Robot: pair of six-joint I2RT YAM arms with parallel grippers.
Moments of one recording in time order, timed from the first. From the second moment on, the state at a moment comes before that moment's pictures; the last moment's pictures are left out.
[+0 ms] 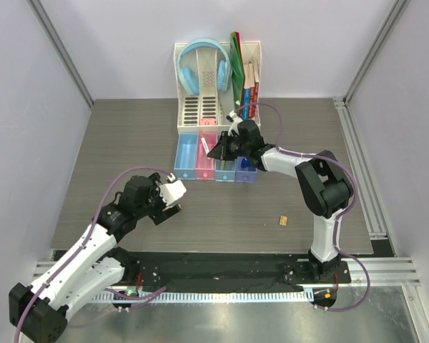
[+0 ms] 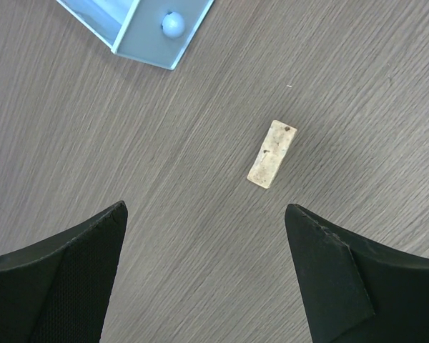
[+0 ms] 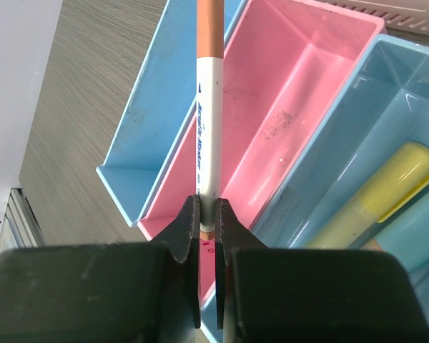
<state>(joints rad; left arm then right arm) -0.52 0.76 0.58 -0.52 0.02 0.59 0.52 1.95 1.23 0.24 -0.41 0.54</state>
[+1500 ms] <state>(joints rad) -0.46 1.19 0.52 -0.32 0.26 0.87 0.42 1.34 1.09 -0.69 -0.20 -0.40</state>
